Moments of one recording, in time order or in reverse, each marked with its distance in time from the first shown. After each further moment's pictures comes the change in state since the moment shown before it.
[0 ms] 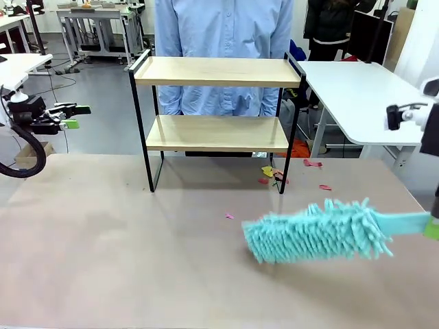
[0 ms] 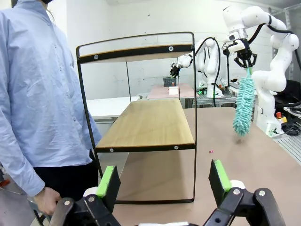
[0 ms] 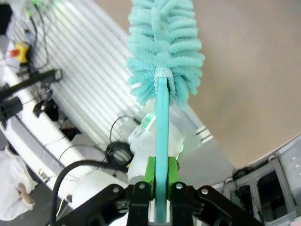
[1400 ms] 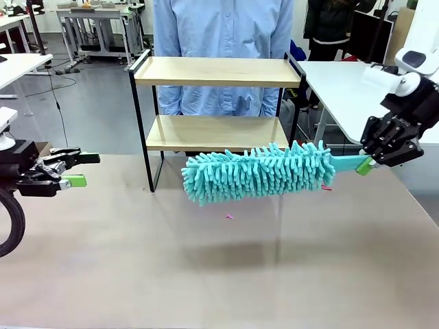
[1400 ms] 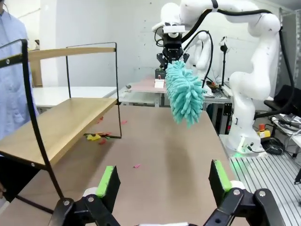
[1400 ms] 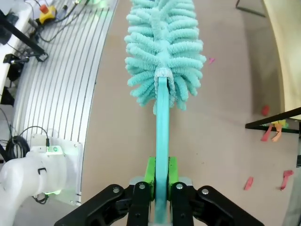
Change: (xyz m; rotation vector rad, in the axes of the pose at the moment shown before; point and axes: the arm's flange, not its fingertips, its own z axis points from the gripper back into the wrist) left arm 0.020 -0.259 -0.107 0.062 0.056 0.093; right arm 0.075 -0.135 0.004 0.021 -0.457 0.869
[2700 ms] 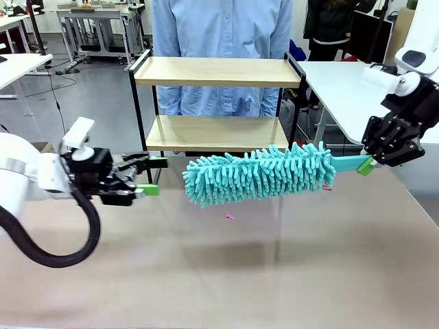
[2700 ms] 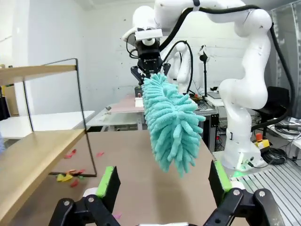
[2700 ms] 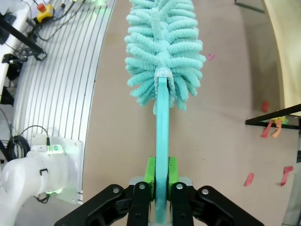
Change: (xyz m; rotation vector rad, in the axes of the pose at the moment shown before) left arm -0.021 -0.005 -0.159 -0.138 -0.093 -0.072; right arm 0.003 0.003 0.002 -0.008 0.016 -0.010
